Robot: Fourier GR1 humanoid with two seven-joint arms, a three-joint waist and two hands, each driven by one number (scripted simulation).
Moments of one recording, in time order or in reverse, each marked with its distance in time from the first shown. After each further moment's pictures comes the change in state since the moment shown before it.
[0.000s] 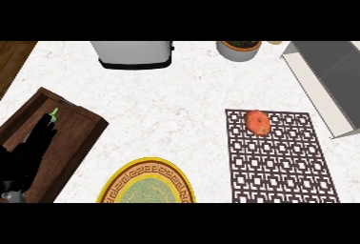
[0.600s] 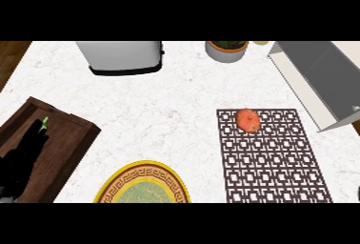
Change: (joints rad) left arm 0.031 0.010 0.034 0.006 0.008 0.008 0.006; right arm 0.054 0.113 0.079 -0.655 0.140 0.456 0.095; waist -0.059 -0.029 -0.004
